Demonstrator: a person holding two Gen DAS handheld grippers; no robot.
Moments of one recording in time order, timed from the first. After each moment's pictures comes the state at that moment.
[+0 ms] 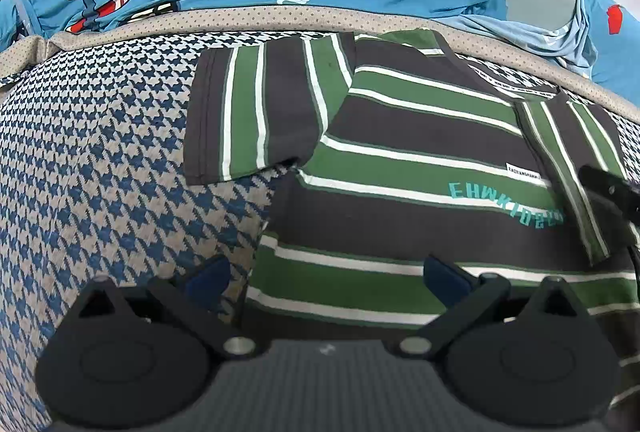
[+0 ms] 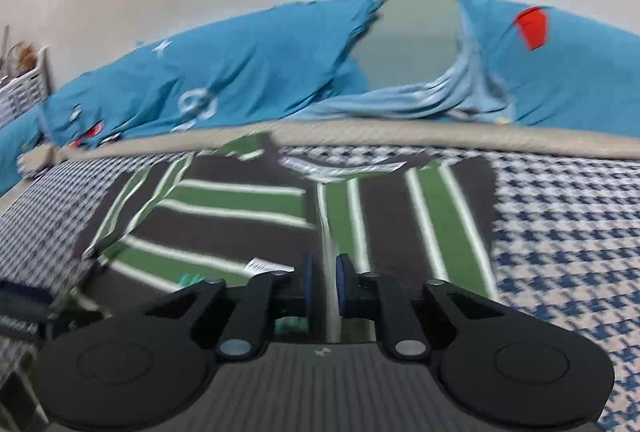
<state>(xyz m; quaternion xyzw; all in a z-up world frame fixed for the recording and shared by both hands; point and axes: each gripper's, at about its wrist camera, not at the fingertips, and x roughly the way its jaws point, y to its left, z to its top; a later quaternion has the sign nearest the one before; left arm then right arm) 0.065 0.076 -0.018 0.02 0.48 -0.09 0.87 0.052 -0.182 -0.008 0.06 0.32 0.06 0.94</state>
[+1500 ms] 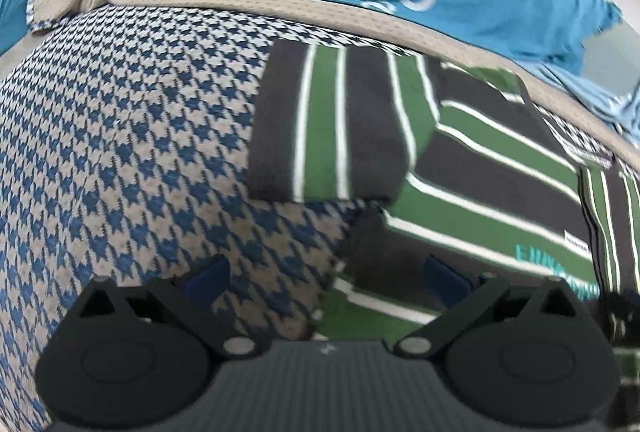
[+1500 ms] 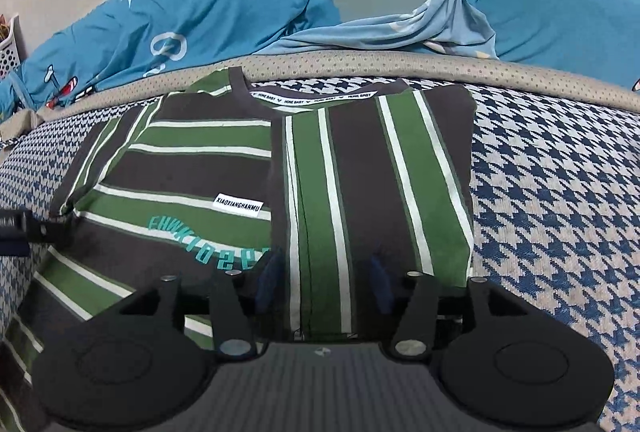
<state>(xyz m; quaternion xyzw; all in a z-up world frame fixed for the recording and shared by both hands) 0.100 0.122 -0.035 -0.08 0.49 -0.07 0.87 0.053 -0.191 -0.027 0.05 0.40 0.03 0.91</state>
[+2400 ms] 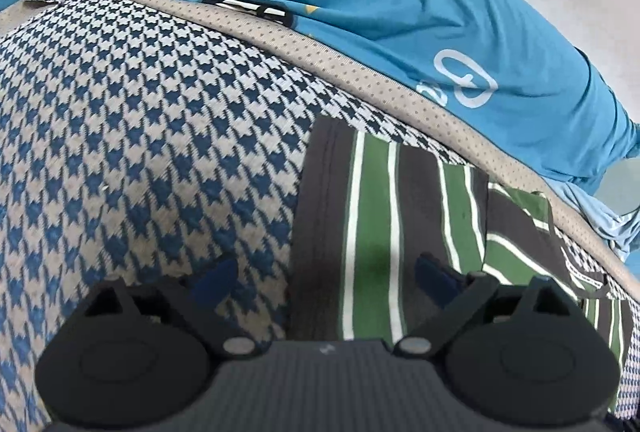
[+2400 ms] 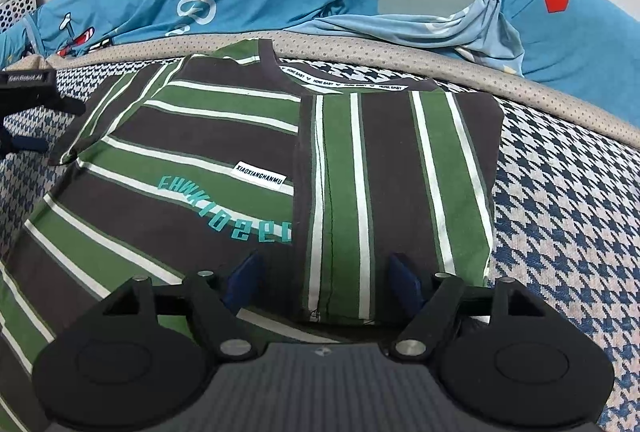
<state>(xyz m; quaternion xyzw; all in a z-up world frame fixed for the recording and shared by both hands) 0.177 0.174 -0.055 -0.18 0.44 -0.09 0.87 0.049 -0.169 -0.034 -0.03 0.41 0.04 0.91</state>
